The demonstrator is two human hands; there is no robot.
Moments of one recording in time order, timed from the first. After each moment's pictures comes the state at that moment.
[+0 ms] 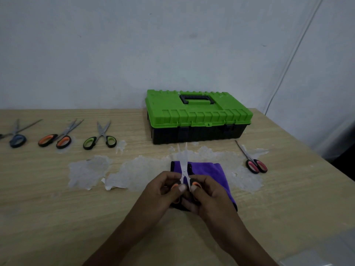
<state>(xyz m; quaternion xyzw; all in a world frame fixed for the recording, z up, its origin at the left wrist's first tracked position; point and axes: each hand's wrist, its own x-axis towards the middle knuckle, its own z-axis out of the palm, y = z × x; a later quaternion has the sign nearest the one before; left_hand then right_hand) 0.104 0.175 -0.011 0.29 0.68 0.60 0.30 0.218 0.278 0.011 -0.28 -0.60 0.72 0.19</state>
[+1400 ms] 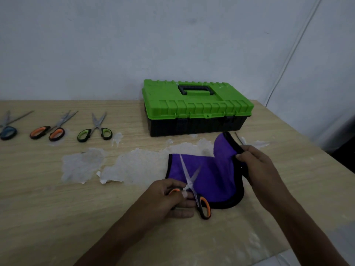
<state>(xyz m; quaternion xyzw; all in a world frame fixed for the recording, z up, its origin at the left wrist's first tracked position) 0.117 0.178 0.000 0.18 0.58 0.61 0.51 0.237 0.374 0.038 -0.37 -0.69 0.57 0.26</state>
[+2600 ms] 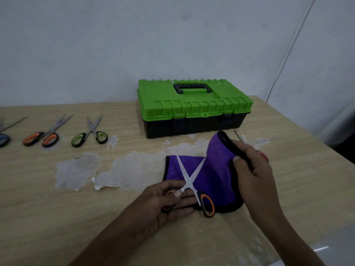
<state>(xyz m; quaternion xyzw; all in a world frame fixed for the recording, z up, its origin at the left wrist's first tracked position) 0.110 0.182 -0.005 0.09 0.45 0.67 0.58 0.238 0.343 0.036 -0.24 -0.76 0.46 0.40</state>
